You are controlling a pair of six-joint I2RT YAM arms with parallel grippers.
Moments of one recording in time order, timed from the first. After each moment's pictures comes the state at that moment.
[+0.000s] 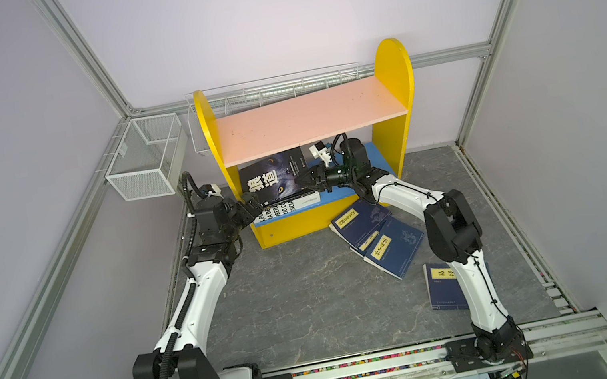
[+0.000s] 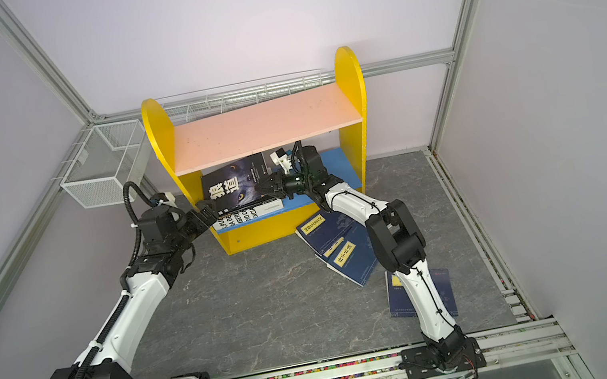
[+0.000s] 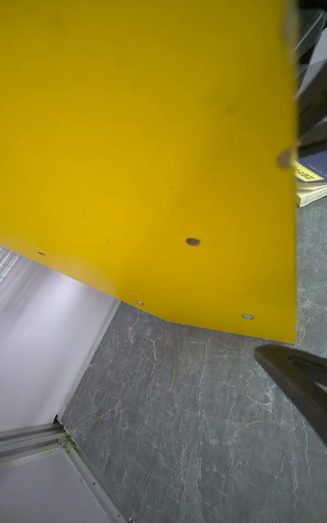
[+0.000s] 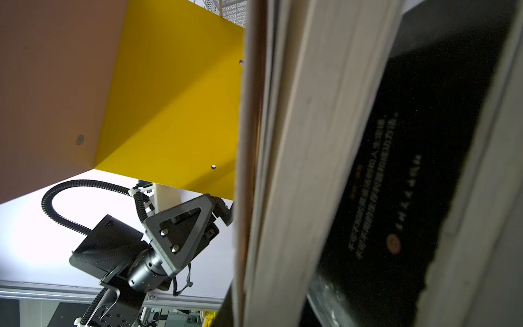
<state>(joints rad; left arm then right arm) -0.12 1.33 1.02 -0.10 0.08 -0.53 0.51 2.26 1.90 0.17 -0.92 1.04</state>
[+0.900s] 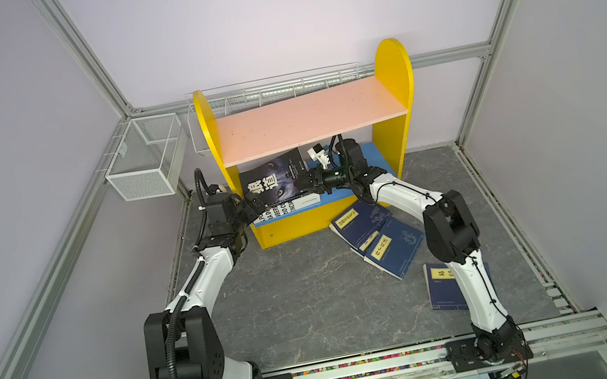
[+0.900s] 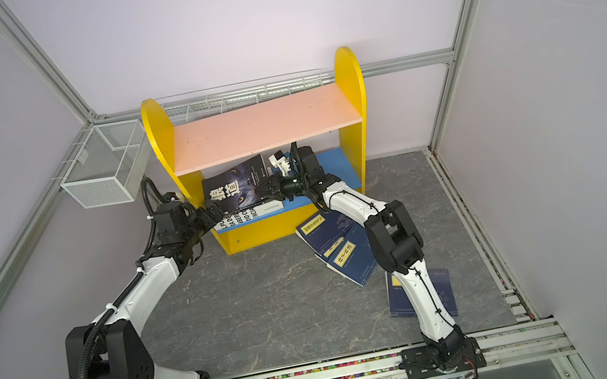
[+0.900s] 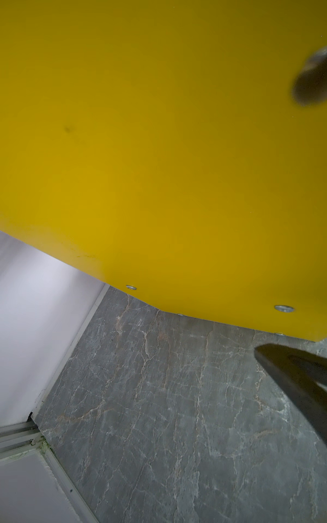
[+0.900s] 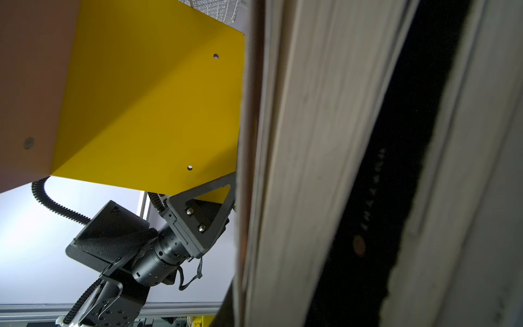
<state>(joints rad) -0.13 1.50 1.05 -0.03 0.03 -0.53 0.53 2.28 1.96 0.00 -0.86 0.94</state>
